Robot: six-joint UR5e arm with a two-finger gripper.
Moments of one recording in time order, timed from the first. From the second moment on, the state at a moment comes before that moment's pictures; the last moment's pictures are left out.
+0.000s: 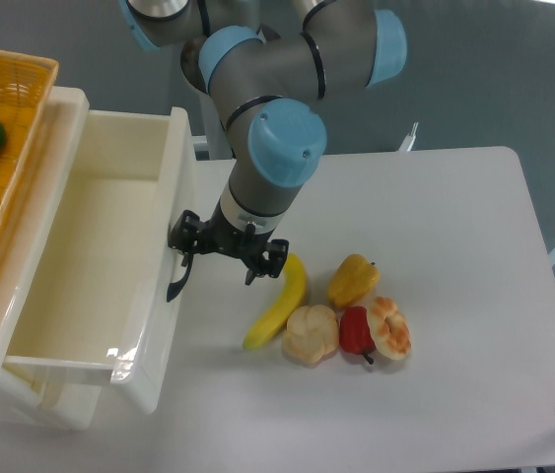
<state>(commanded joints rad) 2.41 -1.85 -1.52 -1.40 1.25 0.56</state>
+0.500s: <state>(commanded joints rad) 2.44 -1.85 -1.52 -1.40 1.25 0.58</state>
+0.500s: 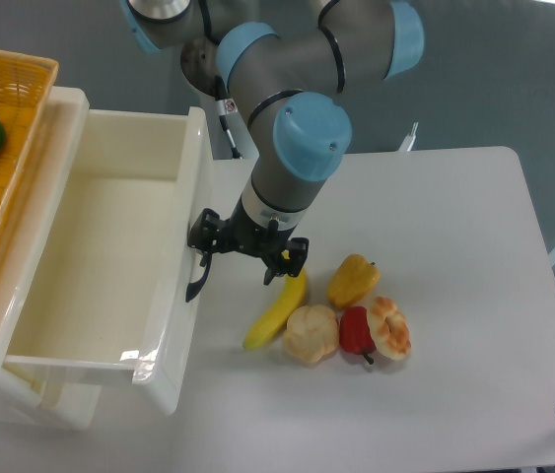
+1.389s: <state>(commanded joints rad) 2.49 -1.87 -1.52 -1.40 1.25 0.59</state>
